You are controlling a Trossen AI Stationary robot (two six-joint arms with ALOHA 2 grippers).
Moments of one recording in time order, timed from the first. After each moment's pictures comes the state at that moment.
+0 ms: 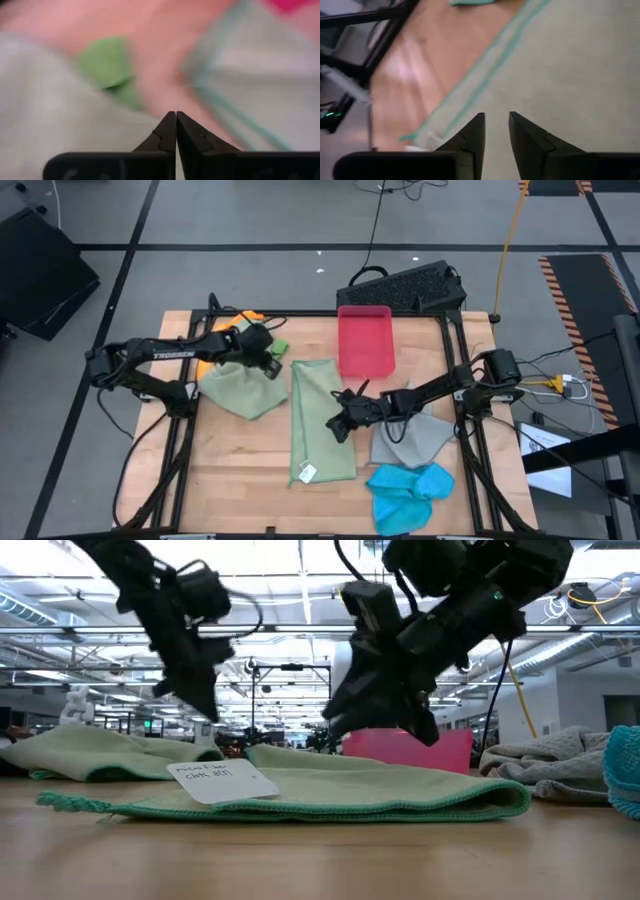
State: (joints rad) left arm 0.43 1.33 0.77 -0.44 -0.01 -0.38; right arm 0.16 1.77 0.81 0.34 0.05 0.96
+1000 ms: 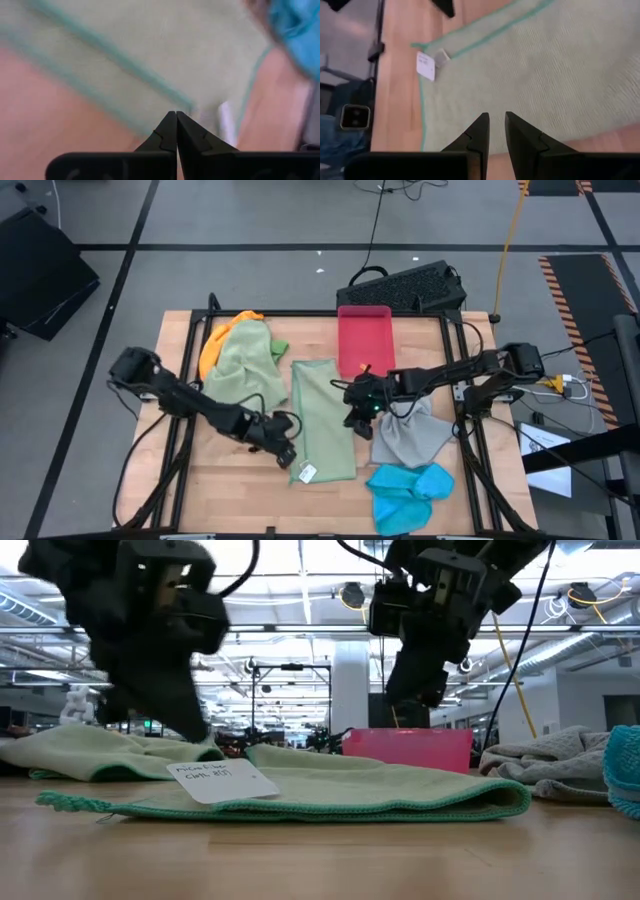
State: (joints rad) left arm -0.40 1.63 0.79 -0.05 -0.14 -1.09; right arm 0.03 1.56 0.85 -0.12 -0.33 0.43
